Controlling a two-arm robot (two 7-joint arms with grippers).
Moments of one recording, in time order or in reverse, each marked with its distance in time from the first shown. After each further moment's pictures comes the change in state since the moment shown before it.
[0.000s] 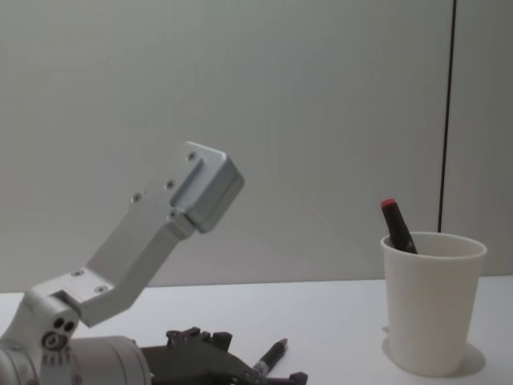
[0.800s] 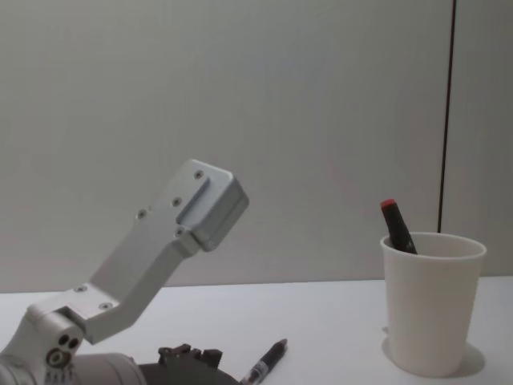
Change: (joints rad) left arm 0.019 -0.006 0.003 -0.015 0.019 0.053 0.042; right arm 0.000 0.001 0.000 0.000 0.000 0.000 0.000
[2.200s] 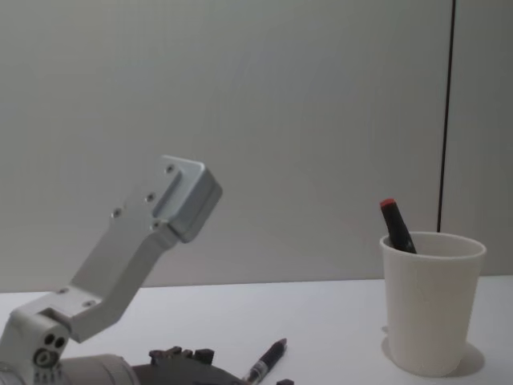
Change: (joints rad) left arm 0.022 -0.013 -0.021 0.001 -0.090 -0.029 0.051; right arm 0.000 0.000 0.000 0.000 0.000 0.000 0.000
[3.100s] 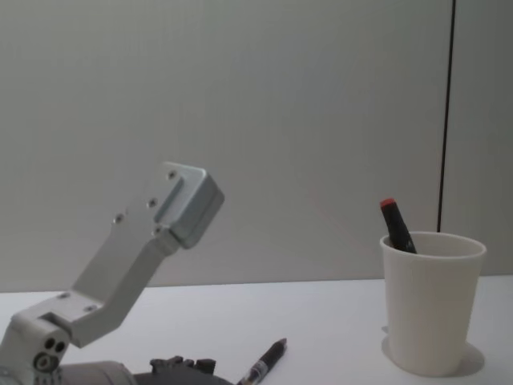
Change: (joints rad) left arm 0.004 -0.001 -0.003 -0.004 -0.006 0.024 -0.011; right arm 0.000 0.000 0.000 0.000 0.000 0.000 0.000
